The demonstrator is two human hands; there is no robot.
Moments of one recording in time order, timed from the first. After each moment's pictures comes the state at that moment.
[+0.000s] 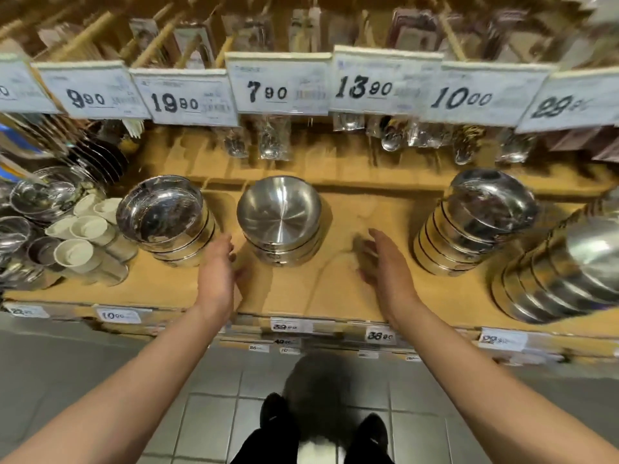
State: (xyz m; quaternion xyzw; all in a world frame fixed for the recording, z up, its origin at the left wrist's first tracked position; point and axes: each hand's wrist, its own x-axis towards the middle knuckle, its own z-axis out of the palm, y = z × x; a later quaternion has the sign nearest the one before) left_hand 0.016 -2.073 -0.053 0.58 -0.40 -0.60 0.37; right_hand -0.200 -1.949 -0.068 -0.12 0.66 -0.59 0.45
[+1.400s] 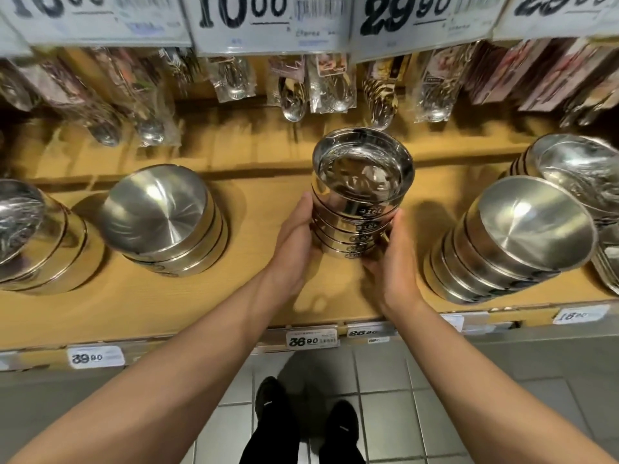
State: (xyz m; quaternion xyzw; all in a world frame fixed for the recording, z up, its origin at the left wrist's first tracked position) left_hand -0.221 -1.985 -0.069 0.38 -0.48 -0.76 0.22; right_hand -0.318 -1.889 -0.106 -0.10 0.63 -0.70 0.33
